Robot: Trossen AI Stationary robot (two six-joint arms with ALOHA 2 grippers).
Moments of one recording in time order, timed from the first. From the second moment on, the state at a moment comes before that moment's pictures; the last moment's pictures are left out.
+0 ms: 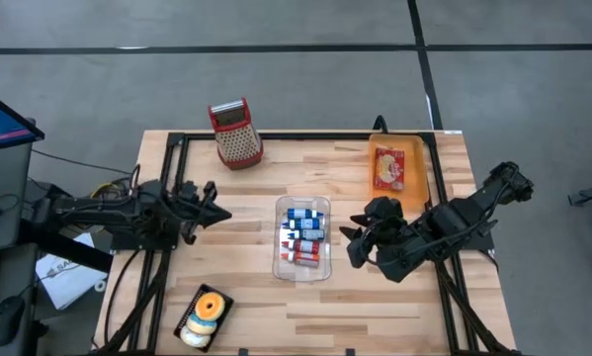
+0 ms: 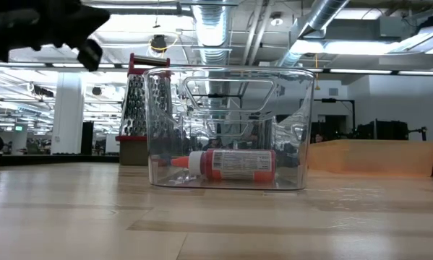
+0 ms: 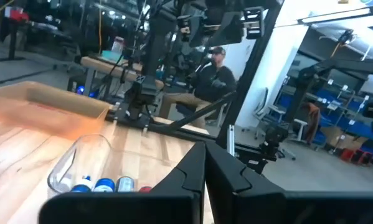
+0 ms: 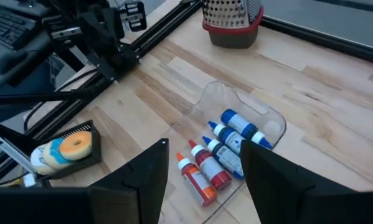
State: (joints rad) left arm 0.07 0.39 0.14 0.37 0.21 -0.35; right arm 0.59 1.50 1.66 -1.15 0.82 1.22
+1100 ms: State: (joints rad) left arm 0.01 0.06 0.02 0.01 0.07 -0.23; right arm 0.56 1.49 1.65 -1.18 0.84 1.17
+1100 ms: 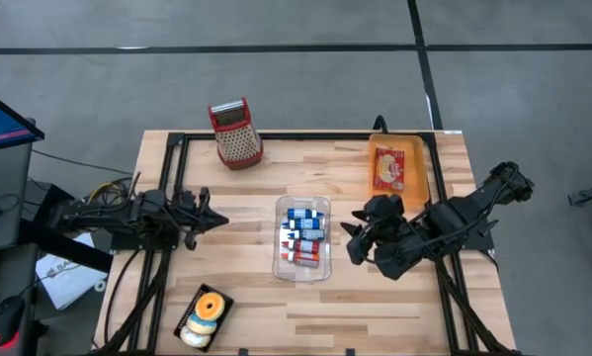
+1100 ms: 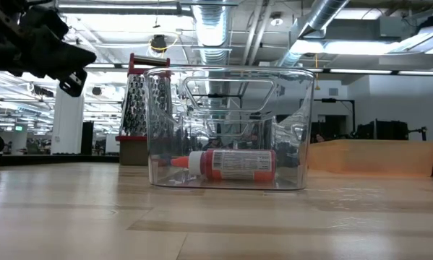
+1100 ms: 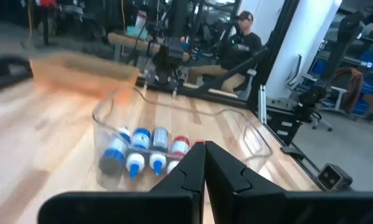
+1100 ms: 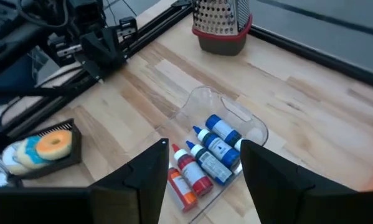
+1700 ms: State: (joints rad) left arm 0.01 0.23 0.01 0.06 0.08 -0.27; right arm 0.40 1.48 1.46 -0.60 0.62 0.34
